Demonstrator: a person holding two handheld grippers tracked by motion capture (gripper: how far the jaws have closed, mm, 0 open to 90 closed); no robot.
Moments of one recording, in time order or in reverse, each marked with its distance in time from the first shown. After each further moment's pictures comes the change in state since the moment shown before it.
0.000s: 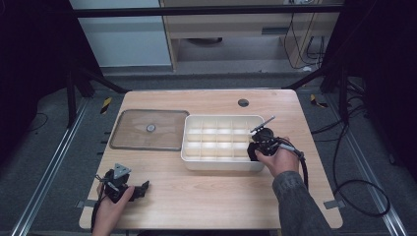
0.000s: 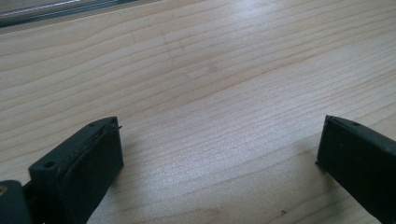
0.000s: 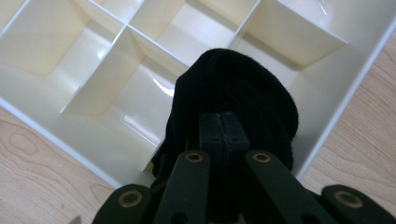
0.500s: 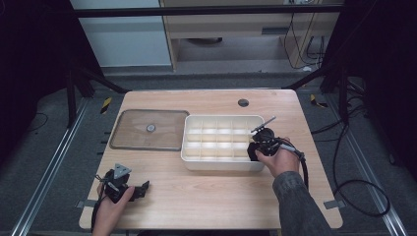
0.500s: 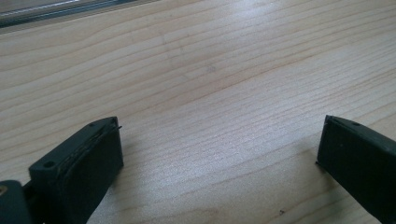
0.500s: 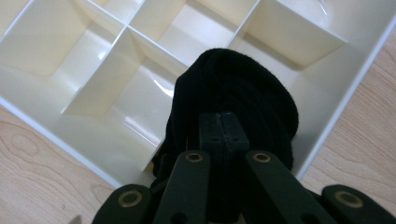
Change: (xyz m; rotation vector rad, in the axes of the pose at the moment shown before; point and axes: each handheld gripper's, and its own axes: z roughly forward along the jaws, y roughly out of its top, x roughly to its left) left arm -0.001 0.000 0.000 -0.001 -0.001 0.000; right arm -0.001 -0.001 0.000 -0.008 0.005 0.010
